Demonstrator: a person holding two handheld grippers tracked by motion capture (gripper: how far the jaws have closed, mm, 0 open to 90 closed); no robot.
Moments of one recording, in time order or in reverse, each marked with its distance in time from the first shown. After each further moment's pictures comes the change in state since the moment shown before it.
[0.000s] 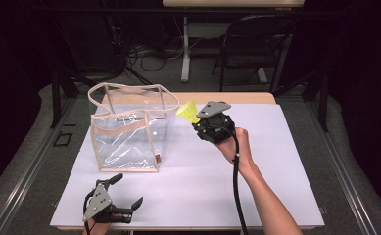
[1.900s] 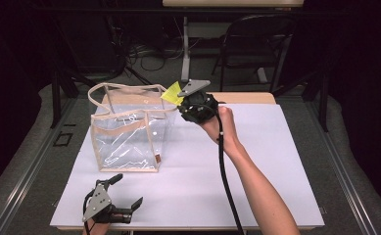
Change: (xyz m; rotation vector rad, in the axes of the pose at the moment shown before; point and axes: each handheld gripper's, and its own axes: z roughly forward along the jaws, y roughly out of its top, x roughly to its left) left arm 0.000 0.000 -0.001 -0.005 -0.005 -0.001; right arm -0.003 0.062 0.020 0.006 -0.002 -0.053
